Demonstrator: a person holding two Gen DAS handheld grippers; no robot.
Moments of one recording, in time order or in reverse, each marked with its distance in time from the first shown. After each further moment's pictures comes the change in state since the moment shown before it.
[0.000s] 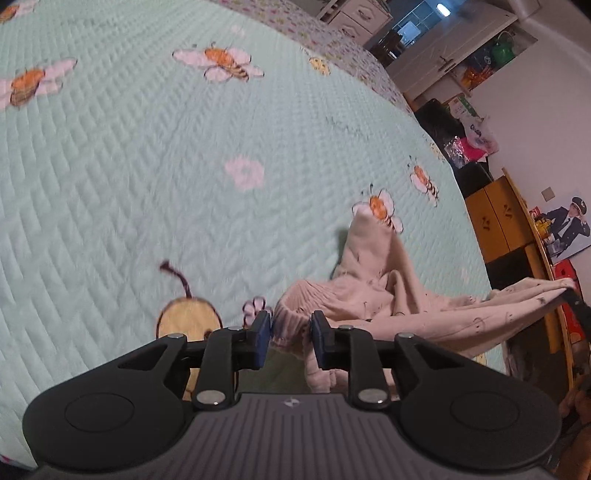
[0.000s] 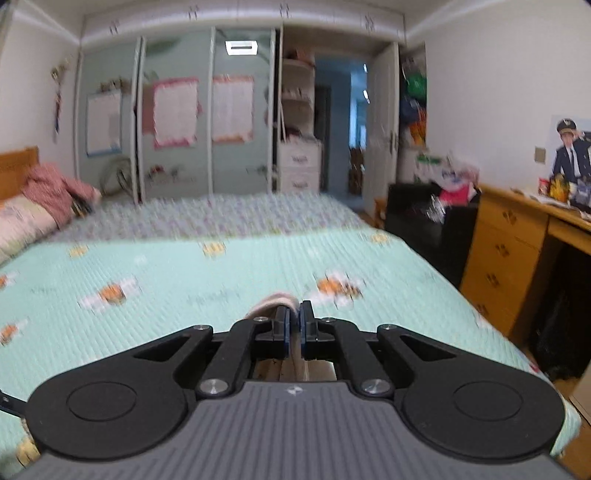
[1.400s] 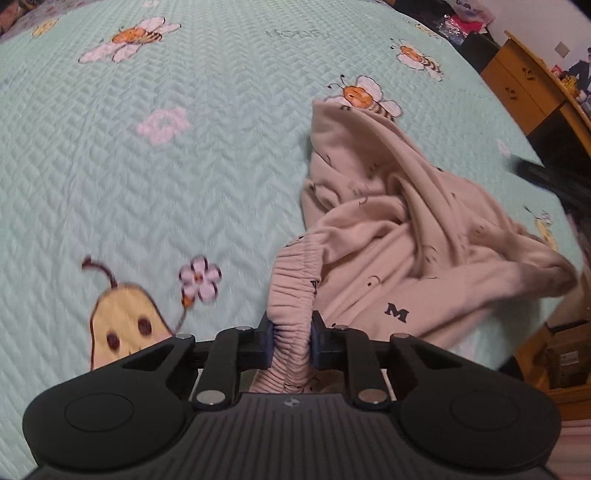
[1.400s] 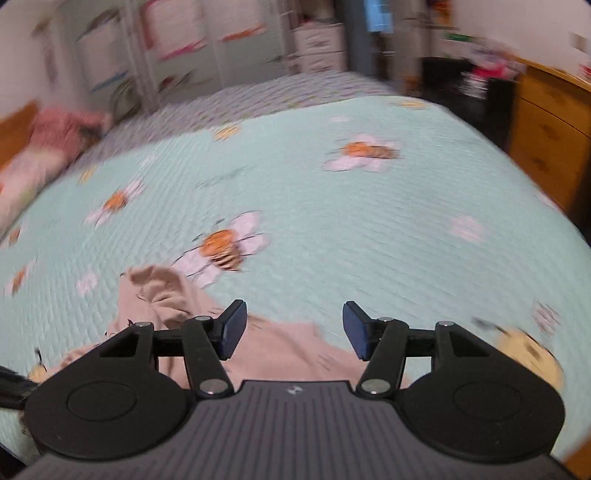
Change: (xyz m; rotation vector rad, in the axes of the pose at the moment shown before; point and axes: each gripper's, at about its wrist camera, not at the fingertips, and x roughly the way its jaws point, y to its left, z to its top) left arm 0.072 -0.076 -0.035 0.343 0.217 0.214; right arm 0.116 0.017 -0.058 0.061 0.388 0.206
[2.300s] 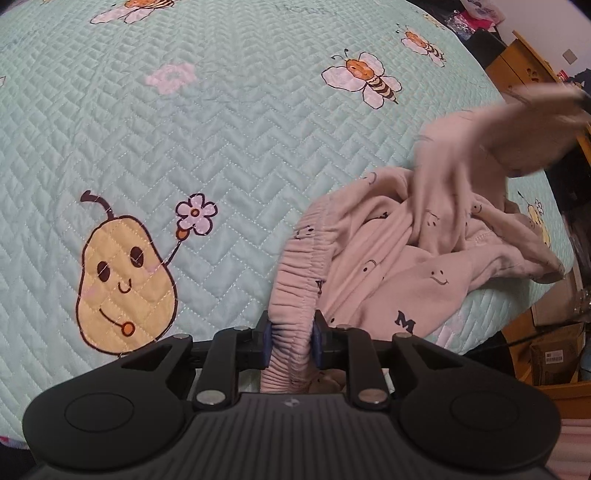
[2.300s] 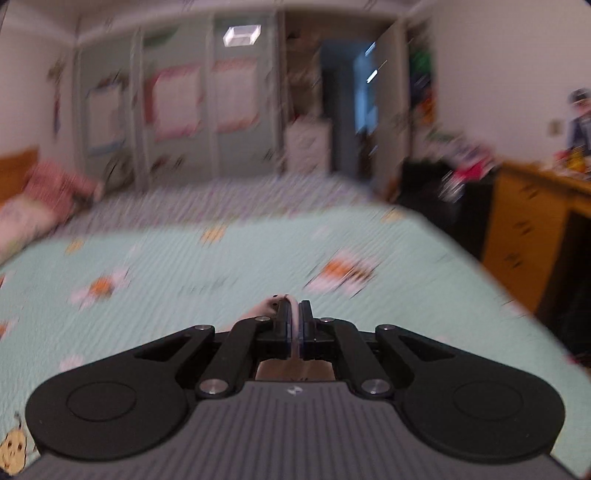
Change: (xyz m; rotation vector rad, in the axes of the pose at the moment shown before) left arm 0.000 0.001 -0.023 -0.053 0.056 -0.016; right arm -0.115 -0.028 0.013 0.017 -0.447 -0.171
